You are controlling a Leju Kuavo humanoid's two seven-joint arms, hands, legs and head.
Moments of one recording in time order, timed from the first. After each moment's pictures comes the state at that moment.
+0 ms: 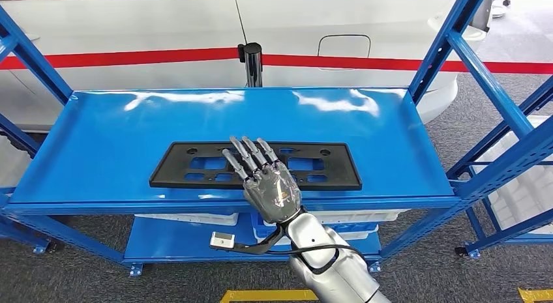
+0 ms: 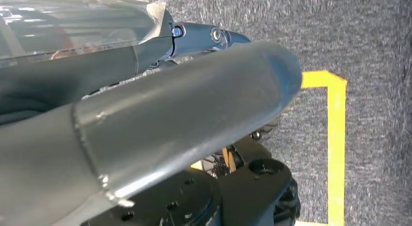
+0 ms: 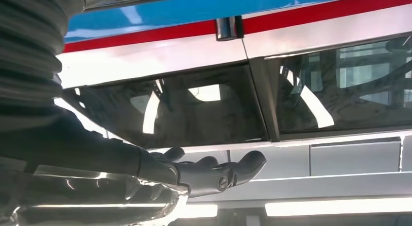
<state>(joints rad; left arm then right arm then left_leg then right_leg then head) -0.07 -0.11 0.89 -0.20 -0.82 -0.05 -0.40 -0.38 0.07 0.69 -1.27 1.51 -0.52 0.03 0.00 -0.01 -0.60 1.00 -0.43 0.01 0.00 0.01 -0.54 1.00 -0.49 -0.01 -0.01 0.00</state>
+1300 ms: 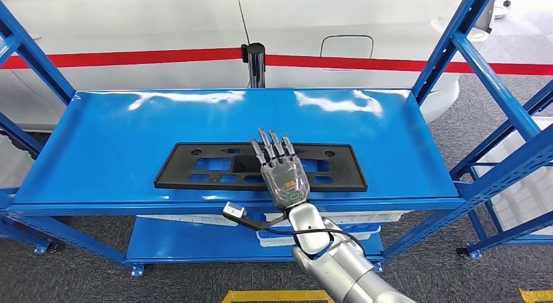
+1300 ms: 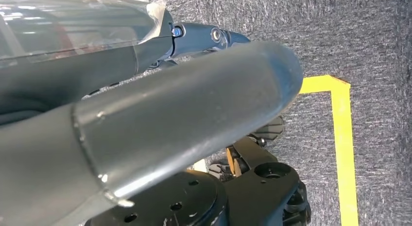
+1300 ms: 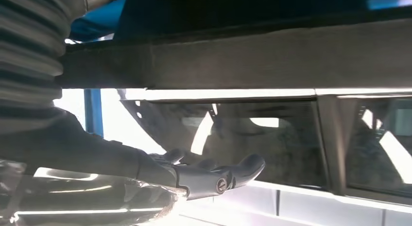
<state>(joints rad) -0.08 -0.13 0.89 -0.20 -0.88 0.00 -0.39 -0.50 0.08 0.73 -0.97 1.57 -0.54 0.33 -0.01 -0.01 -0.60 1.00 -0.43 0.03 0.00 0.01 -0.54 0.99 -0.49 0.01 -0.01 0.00</state>
